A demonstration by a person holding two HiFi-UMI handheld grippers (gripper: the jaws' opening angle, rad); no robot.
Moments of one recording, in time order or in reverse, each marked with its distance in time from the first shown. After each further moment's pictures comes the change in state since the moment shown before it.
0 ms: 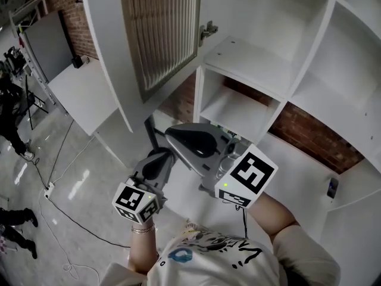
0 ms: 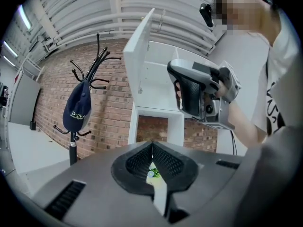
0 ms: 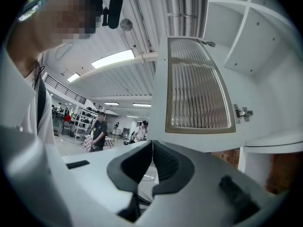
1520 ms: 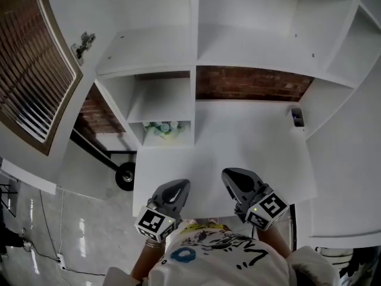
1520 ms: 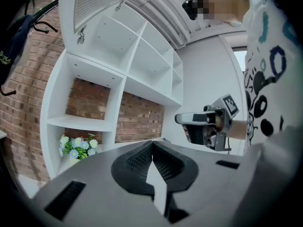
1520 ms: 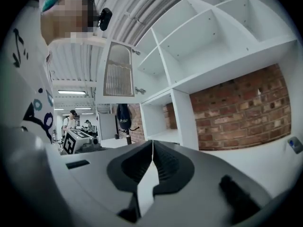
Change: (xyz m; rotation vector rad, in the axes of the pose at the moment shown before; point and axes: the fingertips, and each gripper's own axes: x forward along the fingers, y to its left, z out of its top) left arm 0.049 -0.179 -0.110 0.002 0.188 -0.661; right arm -0.294 0.011 -0.165 0.267 0.163 -0.923
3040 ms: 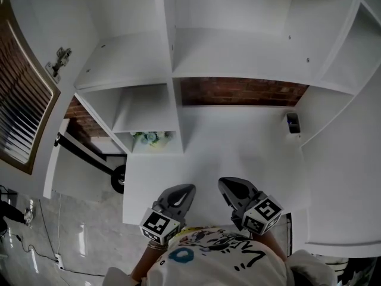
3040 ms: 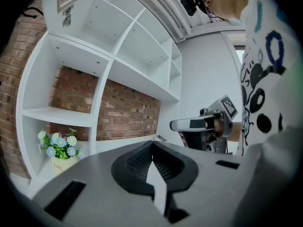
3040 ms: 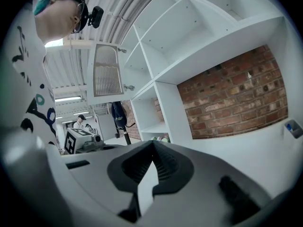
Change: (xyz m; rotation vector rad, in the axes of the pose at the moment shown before) left arm 0.075 -0.031 -0.007 -0.016 0.057 -0.056; right arm -0.017 -0.059 -0.026 0.119 0.065 0.004
